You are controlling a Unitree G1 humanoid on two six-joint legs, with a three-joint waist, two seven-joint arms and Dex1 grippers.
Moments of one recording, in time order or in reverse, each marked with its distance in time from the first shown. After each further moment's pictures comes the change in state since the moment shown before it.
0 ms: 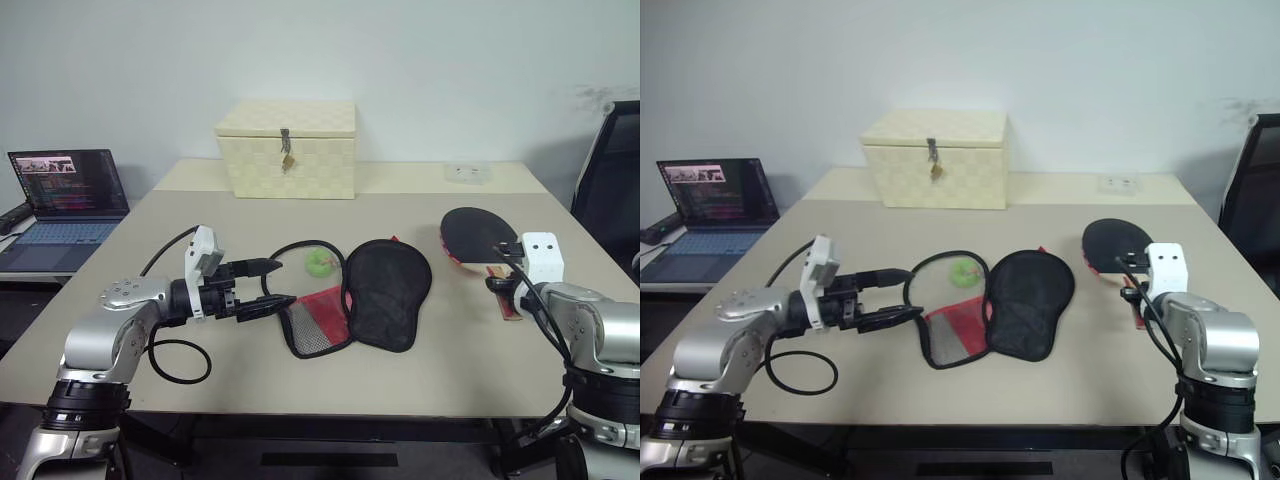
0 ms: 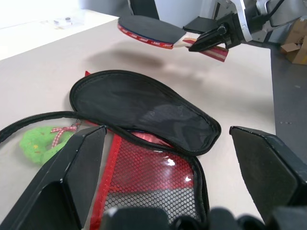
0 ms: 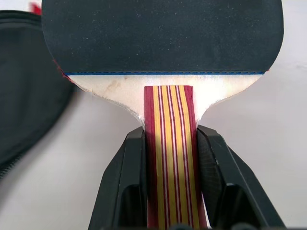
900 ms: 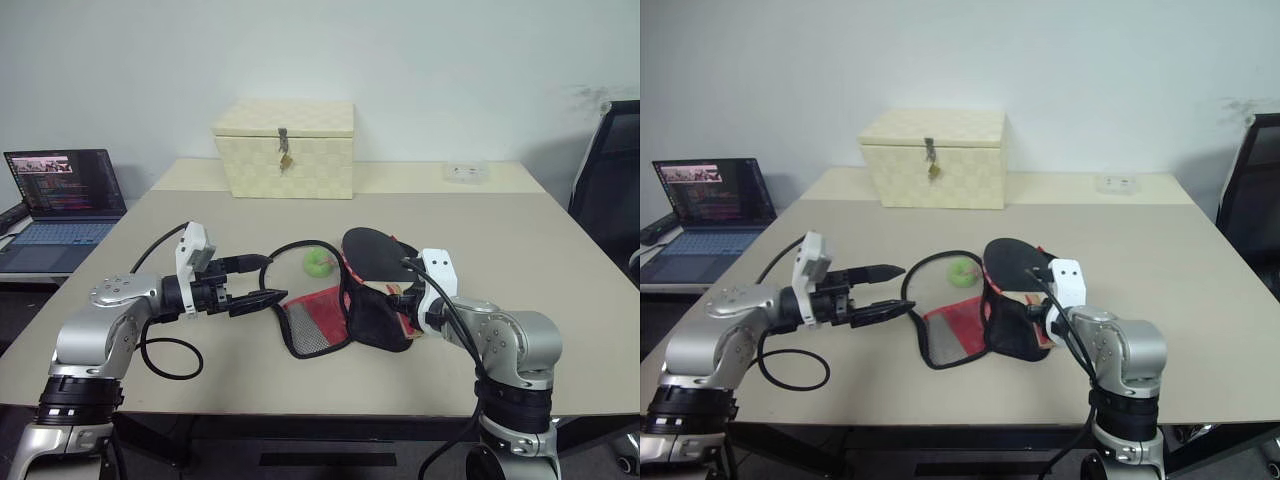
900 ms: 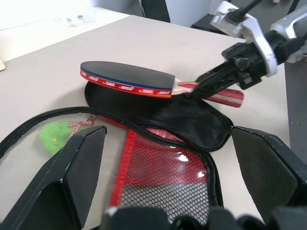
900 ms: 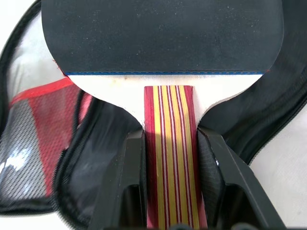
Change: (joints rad) left arm -0.015 0.028 0.008 0.040 0.006 -0.020 0.011; right arm -0.039 0.449 0.159 -0.079 0.042 0.105 -0.141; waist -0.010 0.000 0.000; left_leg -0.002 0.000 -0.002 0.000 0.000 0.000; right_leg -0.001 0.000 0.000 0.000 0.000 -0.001
